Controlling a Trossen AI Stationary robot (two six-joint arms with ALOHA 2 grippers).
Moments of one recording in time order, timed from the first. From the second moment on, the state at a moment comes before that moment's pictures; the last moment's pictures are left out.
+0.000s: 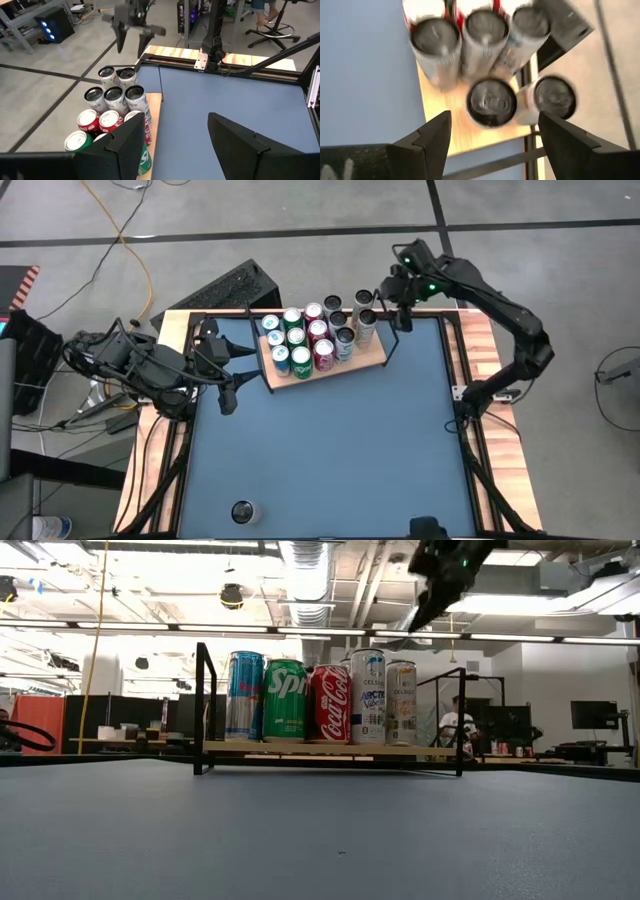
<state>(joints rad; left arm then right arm) -0.39 1.22 1.72 -0.93 -0.72 -0.22 -0.76 1.50 1.59 -1.03 -0.30 -0.74</state>
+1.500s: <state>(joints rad) -0.39 1.22 1.72 -0.93 -0.58 -0.23 -0.59 1.38 1.32 -0.92 -0.13 -0.48</state>
